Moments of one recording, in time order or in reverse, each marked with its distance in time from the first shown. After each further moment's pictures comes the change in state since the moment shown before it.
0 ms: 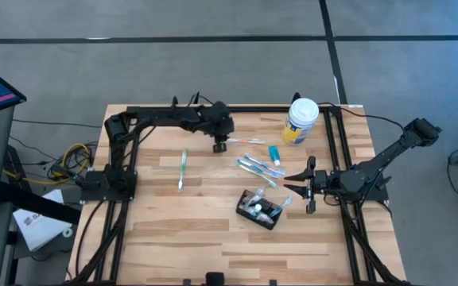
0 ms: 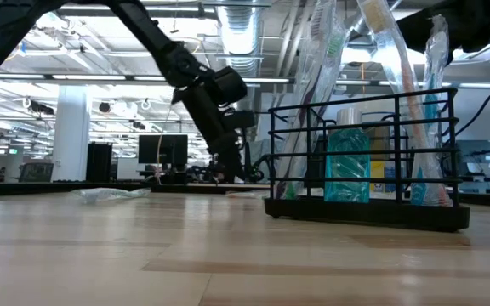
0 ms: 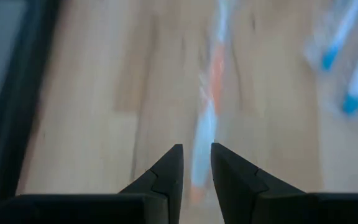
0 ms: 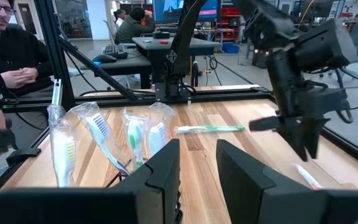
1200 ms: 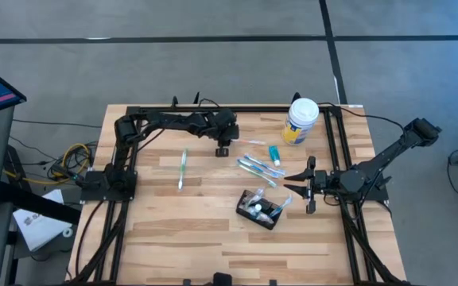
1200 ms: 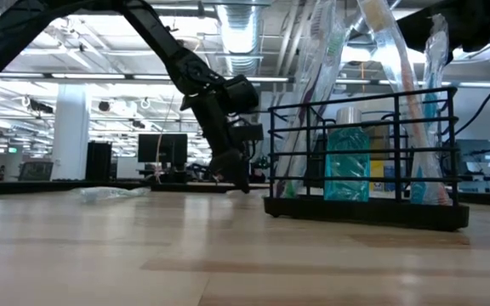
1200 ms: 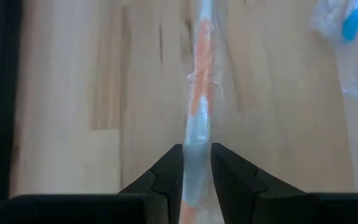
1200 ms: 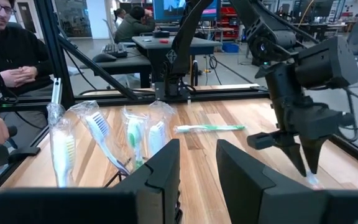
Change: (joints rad) left arm -0.039 0.097 0.051 0.015 -0.078 0.118; right arm -0.001 0.000 0.000 -0.004 0.000 0.000
